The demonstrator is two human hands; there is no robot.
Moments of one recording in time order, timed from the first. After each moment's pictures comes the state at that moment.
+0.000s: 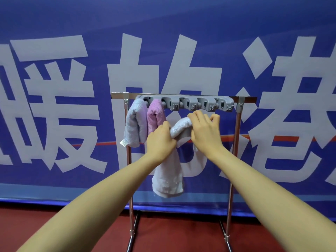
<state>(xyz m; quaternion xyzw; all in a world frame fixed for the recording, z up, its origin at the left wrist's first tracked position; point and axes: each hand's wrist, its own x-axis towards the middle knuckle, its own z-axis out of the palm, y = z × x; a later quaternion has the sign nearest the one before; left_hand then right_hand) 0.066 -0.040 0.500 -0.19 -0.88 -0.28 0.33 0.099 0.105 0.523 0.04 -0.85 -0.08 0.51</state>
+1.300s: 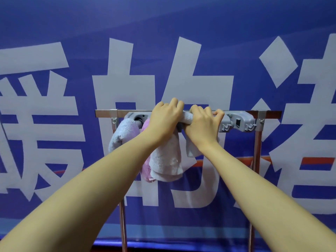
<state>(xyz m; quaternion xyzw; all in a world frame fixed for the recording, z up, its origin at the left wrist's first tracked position) -0.075 0.002 0.603 -0.32 -0.77 0.02 0.56 -0.063 0.123 0.566 -0.04 -0.81 0.03 0.58</state>
